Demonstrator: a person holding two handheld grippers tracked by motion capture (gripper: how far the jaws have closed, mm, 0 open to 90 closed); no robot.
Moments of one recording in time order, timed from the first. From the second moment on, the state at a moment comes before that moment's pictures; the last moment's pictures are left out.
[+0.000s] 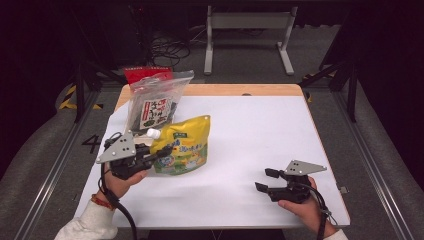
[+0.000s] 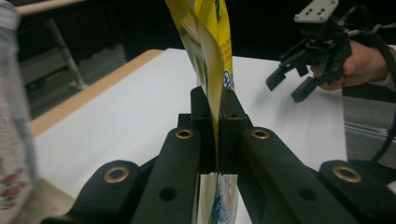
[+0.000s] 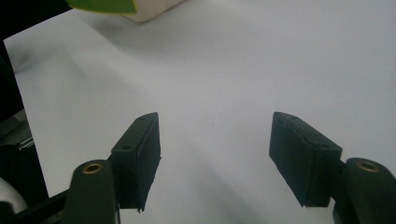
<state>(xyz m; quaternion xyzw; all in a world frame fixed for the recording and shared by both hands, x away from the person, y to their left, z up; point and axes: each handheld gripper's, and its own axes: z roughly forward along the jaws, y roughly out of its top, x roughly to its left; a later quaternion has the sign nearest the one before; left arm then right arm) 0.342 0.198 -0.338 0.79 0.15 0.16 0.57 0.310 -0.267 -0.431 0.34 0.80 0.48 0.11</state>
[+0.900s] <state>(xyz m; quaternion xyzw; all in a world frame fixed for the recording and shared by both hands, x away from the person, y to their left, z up) 0.406 0.271 -0.330 0.79 0.20 0.21 0.54 0.317 -0.263 -0.442 0.35 0.81 0.47 0.08</state>
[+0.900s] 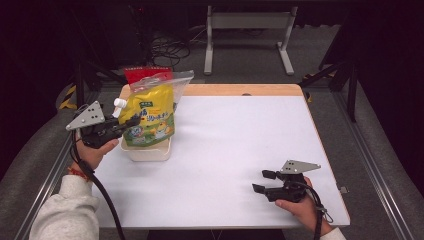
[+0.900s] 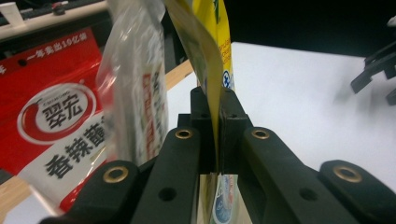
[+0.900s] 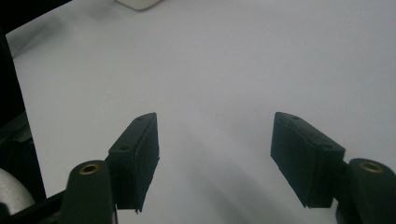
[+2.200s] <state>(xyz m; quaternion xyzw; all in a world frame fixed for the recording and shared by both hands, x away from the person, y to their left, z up) 0.418 0.286 -0.375 0.80 0.26 0.18 0.51 0.316 -0.258 -0.441 0.35 0.81 0.46 0.08</state>
